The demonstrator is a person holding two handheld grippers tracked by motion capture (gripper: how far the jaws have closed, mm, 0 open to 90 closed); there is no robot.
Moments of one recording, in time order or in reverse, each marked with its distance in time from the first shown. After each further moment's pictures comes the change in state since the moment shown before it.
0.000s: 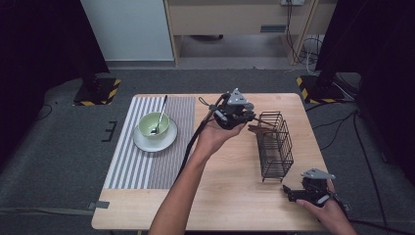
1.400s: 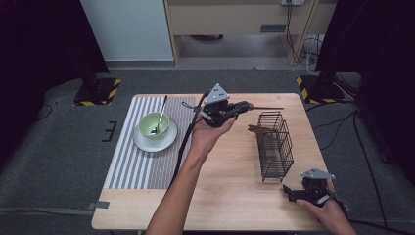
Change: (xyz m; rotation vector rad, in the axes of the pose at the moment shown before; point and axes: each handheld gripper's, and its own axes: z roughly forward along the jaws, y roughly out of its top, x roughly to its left) left arm 0.014 -0.012 -0.031 -0.277 0.013 -0.126; right arm 0.000 0.000 0.000 0.002 0.000 0.003
